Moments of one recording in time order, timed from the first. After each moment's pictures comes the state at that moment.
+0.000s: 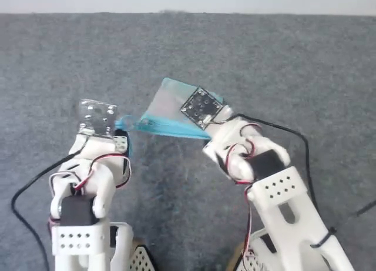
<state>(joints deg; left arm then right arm) -8.2 -75.6 63.5 61.5 -5.0 -25.8 -41.8 48.6 52.0 27.7</state>
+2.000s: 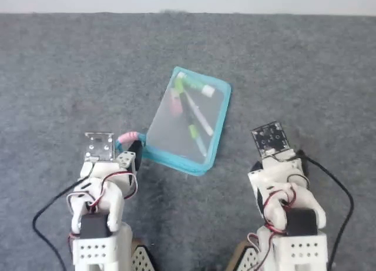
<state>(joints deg) -9.7 -103.0 96.9 50.8 0.4 -6.0 -87.5 77.0 68.2 16.7</state>
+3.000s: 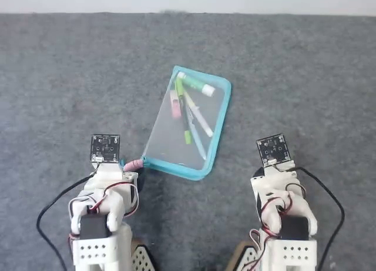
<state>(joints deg) -10.7 -103.1 96.9 71.9 0.4 -1.6 -103.3 95.3 65.1 16.7</state>
